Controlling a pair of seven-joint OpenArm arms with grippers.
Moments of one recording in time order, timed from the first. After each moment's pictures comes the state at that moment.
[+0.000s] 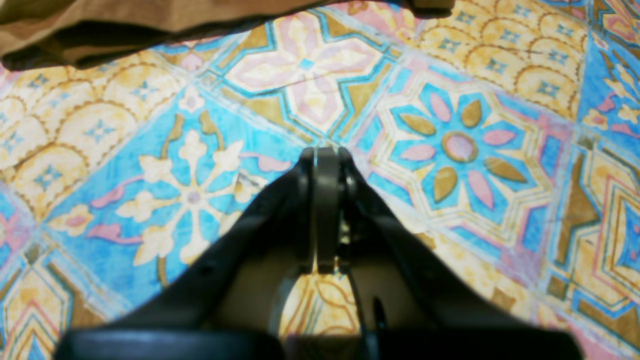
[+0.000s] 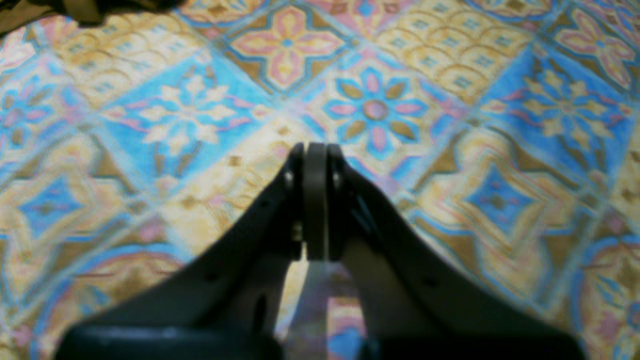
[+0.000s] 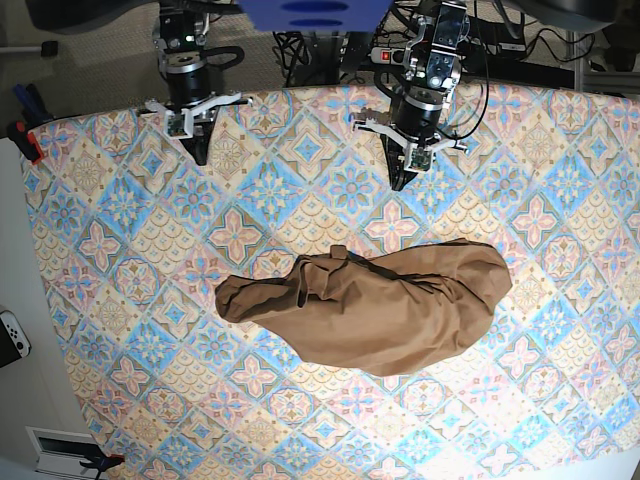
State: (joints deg) left arm 25.9 -3.2 6.6 84.9 -1.4 -0.7 -4.8; right arm -37.4 4.3 3.9 95.5 2.7 5.0 9.5
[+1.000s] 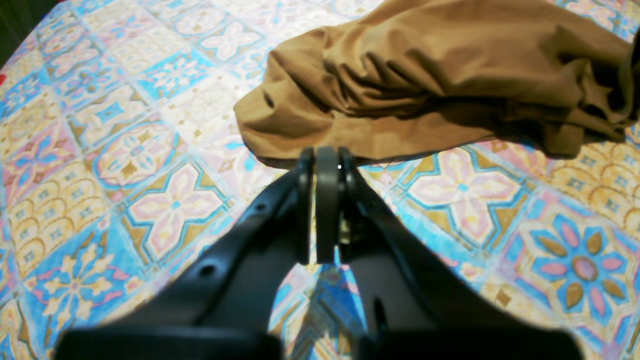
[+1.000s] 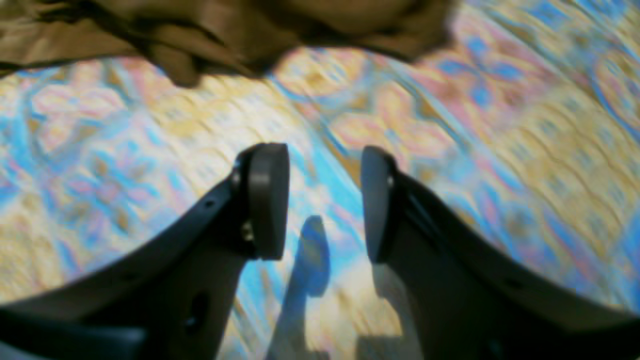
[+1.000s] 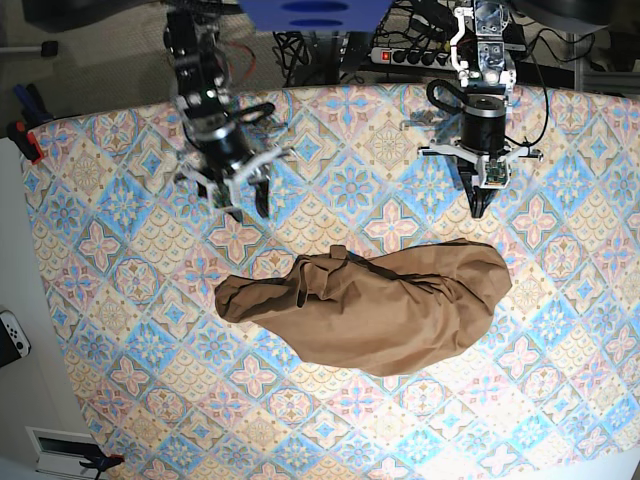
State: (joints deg) left arm 30.4 -3.4 -9.1 107.8 -1.2 -1.1 2.4; right arm -20.9 4.4 -8.4 103.4 2.7 5.0 -17.9
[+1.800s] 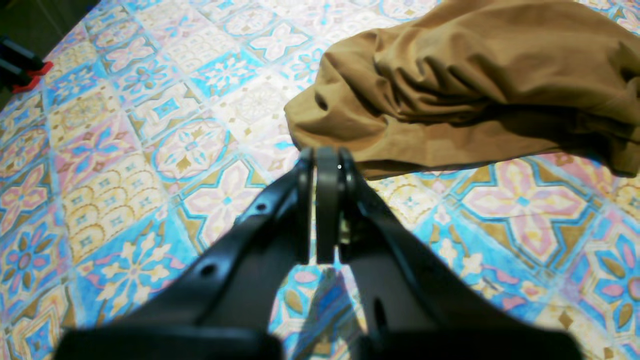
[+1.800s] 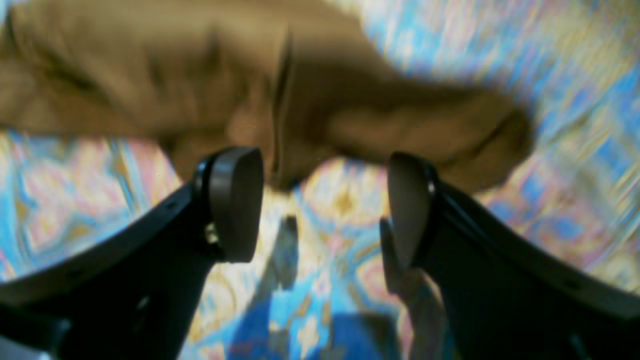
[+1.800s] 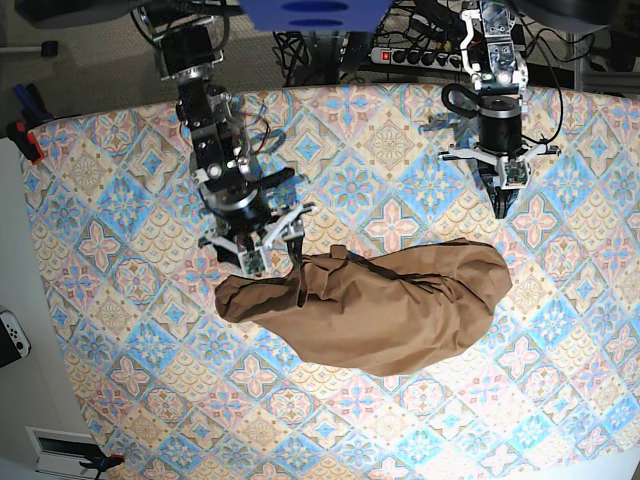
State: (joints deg) left arm 30.1 -3.2 -13.6 107.8 -1.2 -0.9 2.4; right arm -3.1 4.3 -13.9 91.5 2.8 5.0 -26.0
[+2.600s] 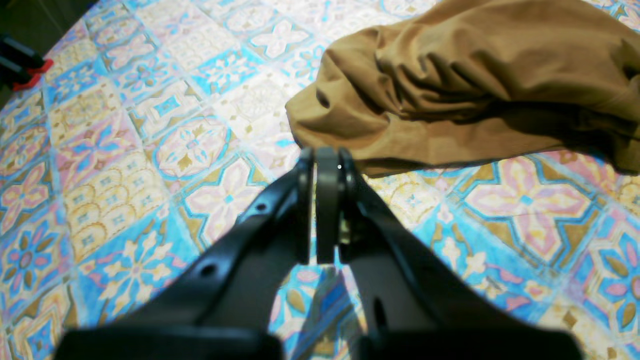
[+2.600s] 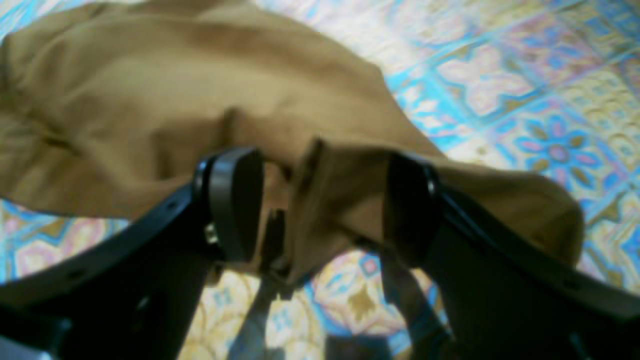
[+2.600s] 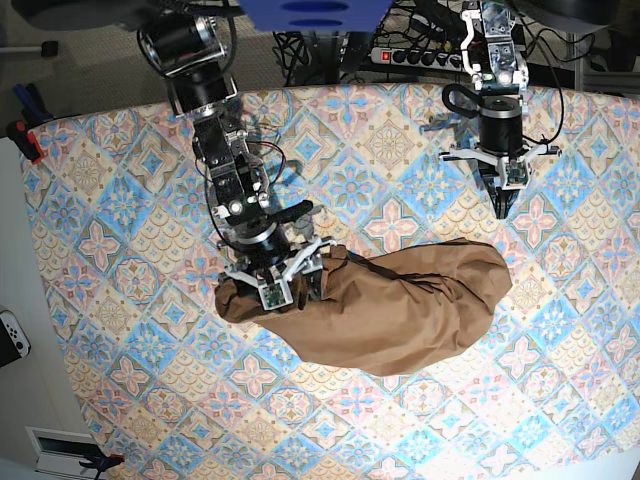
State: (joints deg) left arm 30.1 -3.2 -13.8 107.7 -1.1 -0.9 2.4; right arm 5.8 2.1 -17.9 79.8 2.8 4.6 -20.0
